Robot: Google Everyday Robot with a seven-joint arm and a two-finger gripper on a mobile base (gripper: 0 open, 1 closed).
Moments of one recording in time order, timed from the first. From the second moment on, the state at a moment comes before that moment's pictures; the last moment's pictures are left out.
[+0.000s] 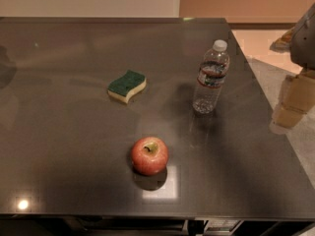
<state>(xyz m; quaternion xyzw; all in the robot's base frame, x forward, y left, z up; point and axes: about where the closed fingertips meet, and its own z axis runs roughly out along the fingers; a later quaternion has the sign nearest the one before) 0.438 -0.217 0.976 -0.60 0.78 -0.03 0.16</state>
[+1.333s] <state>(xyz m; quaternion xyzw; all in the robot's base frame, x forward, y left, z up) 0.513 -0.196 0.972 -0.56 0.79 0.06 0.25</state>
